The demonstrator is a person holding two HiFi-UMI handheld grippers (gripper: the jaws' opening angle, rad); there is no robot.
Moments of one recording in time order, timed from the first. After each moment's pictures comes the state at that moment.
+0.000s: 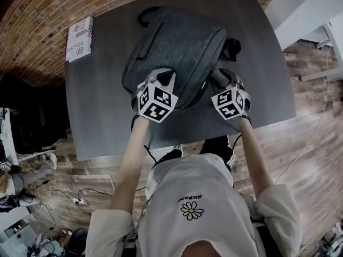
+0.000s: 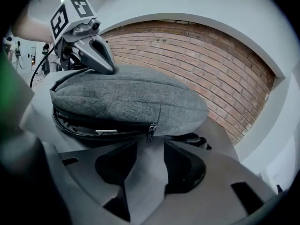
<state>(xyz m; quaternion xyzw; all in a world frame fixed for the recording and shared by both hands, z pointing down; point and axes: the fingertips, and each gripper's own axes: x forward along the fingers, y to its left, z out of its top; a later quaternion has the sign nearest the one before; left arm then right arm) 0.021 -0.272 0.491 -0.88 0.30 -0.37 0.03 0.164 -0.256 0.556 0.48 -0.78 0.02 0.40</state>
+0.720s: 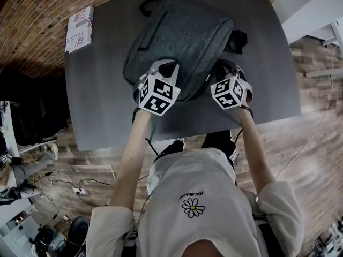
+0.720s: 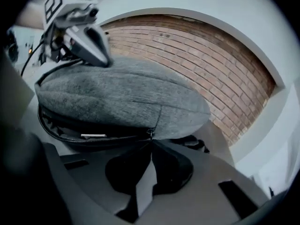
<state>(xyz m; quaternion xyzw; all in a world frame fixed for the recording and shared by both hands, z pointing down) 0.019 -0.276 0.496 -0.89 0.30 -0.35 0.01 0.157 -0.275 0.568 0.49 -0.76 0.00 0.44</state>
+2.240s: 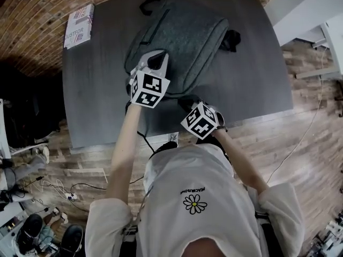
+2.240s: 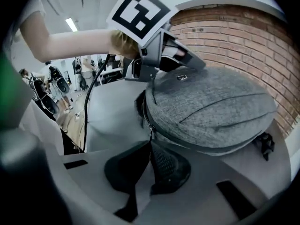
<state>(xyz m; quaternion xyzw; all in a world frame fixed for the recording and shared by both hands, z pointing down) -0.016 -0.283 0.467 -0.89 0.36 -0.28 0.06 -0.016 -0.116 0.575 0.27 -0.86 0.14 0.40</state>
